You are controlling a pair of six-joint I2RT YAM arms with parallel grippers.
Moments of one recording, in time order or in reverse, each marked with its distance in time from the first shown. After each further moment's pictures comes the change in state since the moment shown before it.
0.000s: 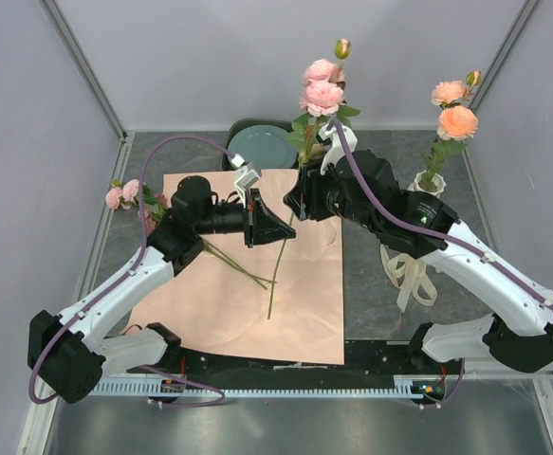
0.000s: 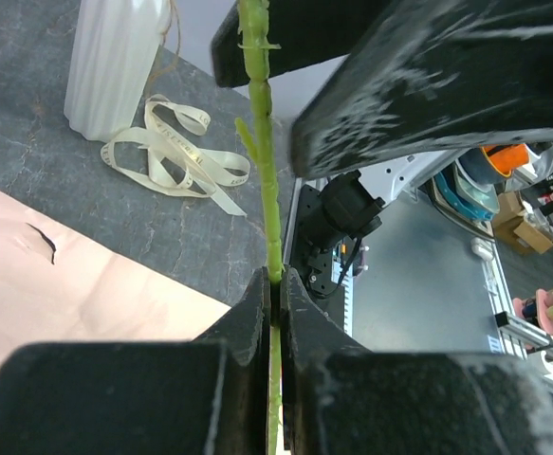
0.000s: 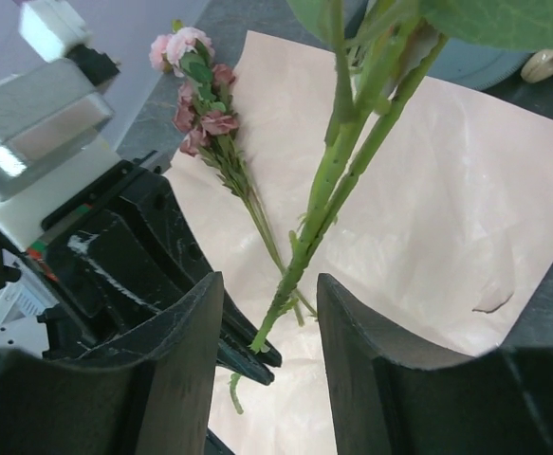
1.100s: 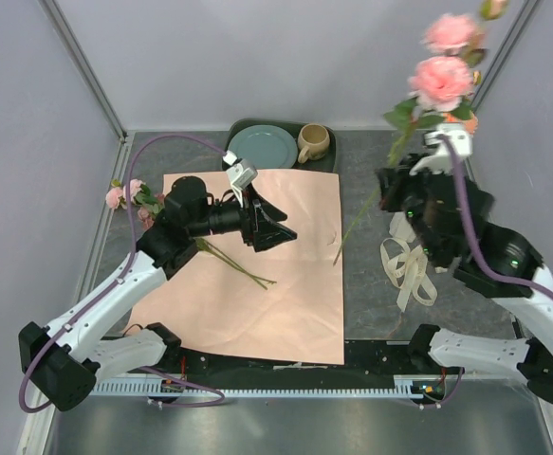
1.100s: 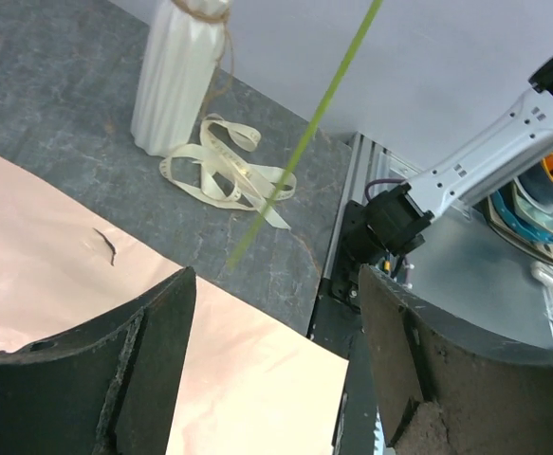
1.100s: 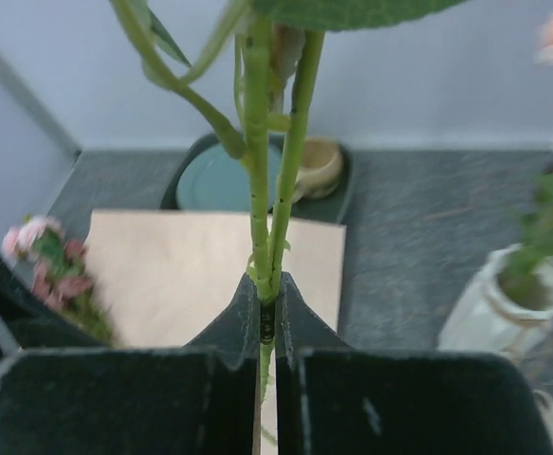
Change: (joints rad) left arm -0.034 -0.051 0.053 -0.126 -0.150 0.094; right arm 0.001 -0.285 -0.134 0.039 0.465 -0.126
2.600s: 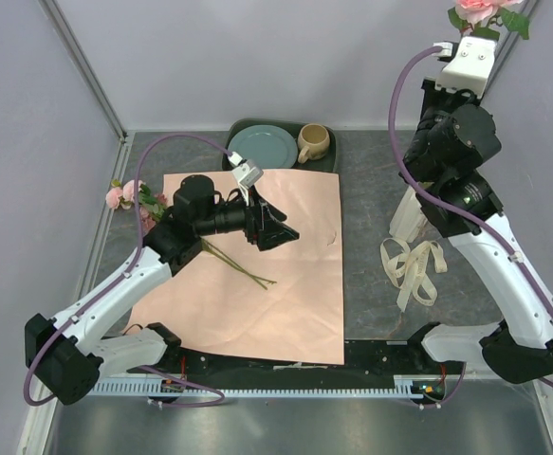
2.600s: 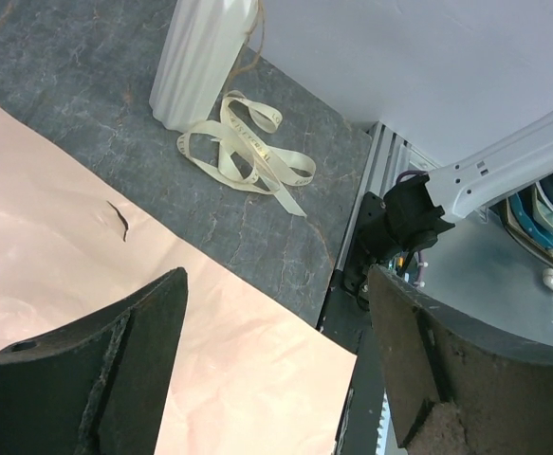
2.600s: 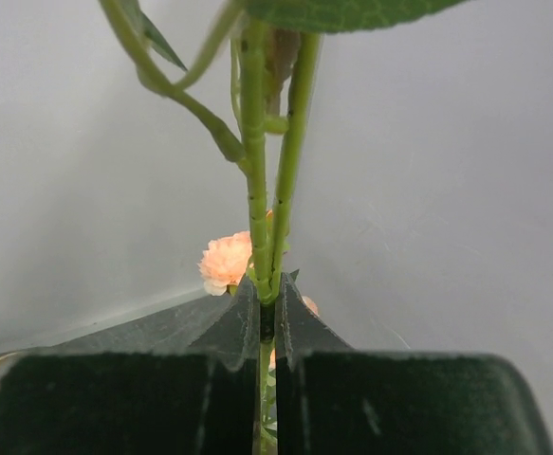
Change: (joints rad) left arm 0.000 0.032 0.000 -0.029 -0.056 0.003; right arm -0.320 0.255 0.233 0.658 0.430 -0.856
